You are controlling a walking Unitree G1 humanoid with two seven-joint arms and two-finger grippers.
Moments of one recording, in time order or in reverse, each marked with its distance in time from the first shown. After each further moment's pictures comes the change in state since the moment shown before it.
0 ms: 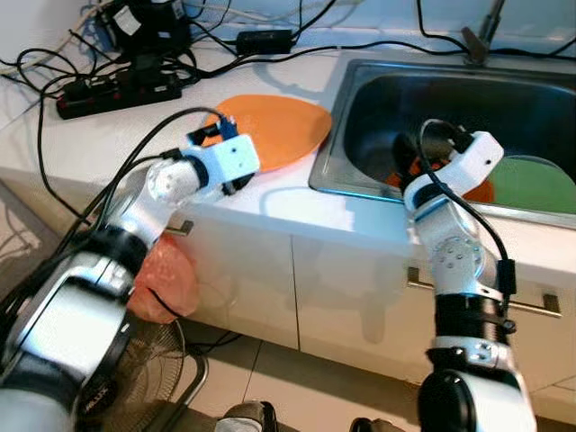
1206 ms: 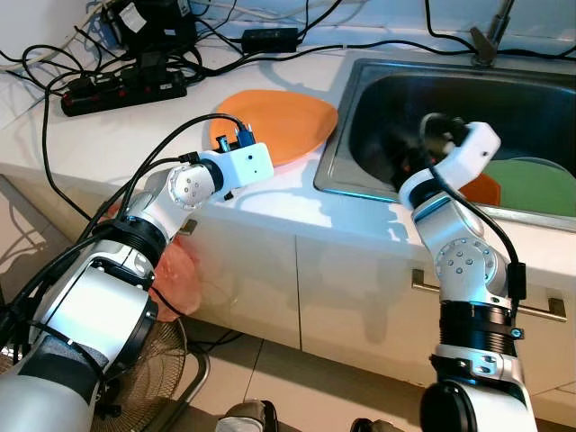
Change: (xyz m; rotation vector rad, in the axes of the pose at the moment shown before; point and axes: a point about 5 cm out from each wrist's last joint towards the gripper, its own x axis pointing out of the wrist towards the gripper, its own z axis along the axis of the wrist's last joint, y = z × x) left arm 0.011 -0.014 0.005 0.044 -0.015 -0.041; right arm -0.012 0.013 0.002 -0.029 0.067 0.158
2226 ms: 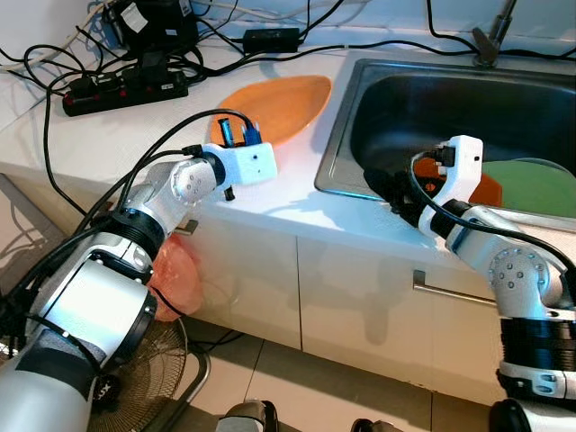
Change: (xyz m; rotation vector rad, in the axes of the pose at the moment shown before) left arm 0.000 0.009 0.007 0.191 -0.024 0.054; right arm -0.025 -0.024 0.010 -0.291 0.287 0.206
